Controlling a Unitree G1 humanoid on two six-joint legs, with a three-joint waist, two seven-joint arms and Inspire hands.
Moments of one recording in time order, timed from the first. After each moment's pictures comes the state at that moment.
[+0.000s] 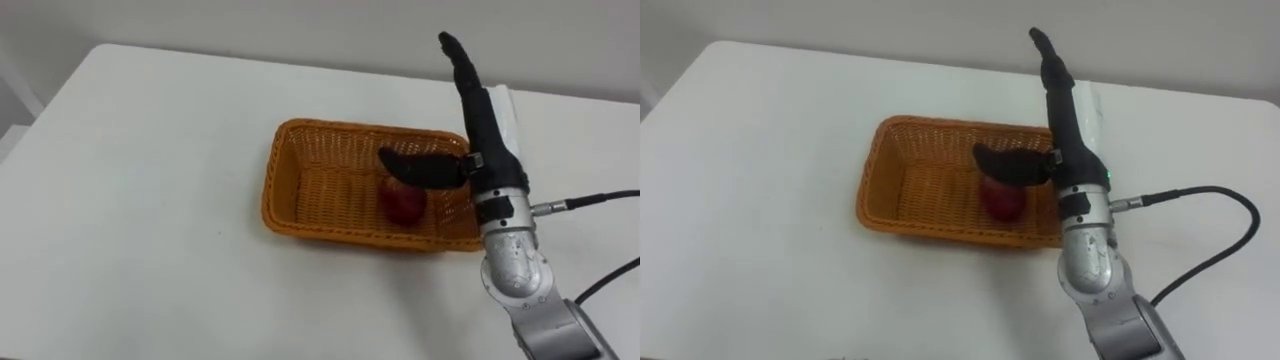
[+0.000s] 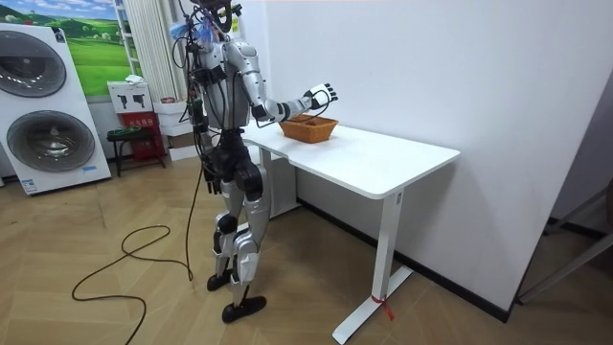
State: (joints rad) left arm 0.21 0.24 -0.09 1.12 0.27 0.06 0.01; right arm -0.05 -0.35 0.24 -0.01 -0.26 -0.11 -0.37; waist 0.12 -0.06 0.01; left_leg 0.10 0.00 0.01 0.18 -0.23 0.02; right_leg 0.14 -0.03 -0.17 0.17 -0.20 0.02
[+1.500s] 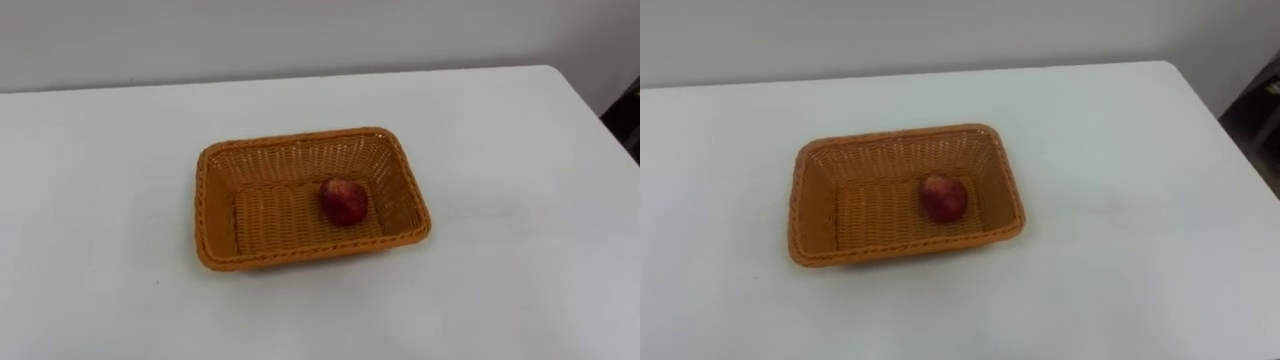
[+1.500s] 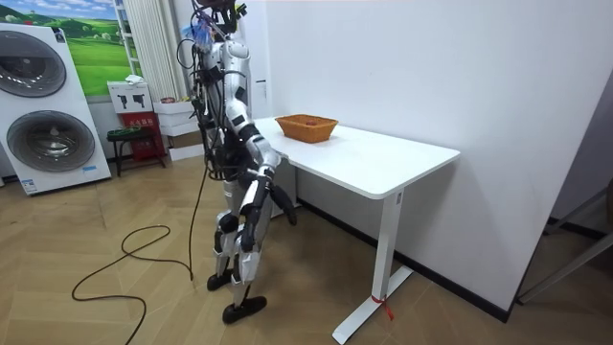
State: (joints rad) left arm 0.33 0.25 0.25 0.98 0.30 0.08 0.10; right arm 0.25 -0.28 -0.67 0.94 0.75 -0.15 -0.93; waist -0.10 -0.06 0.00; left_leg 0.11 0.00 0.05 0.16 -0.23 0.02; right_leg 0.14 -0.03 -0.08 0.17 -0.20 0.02
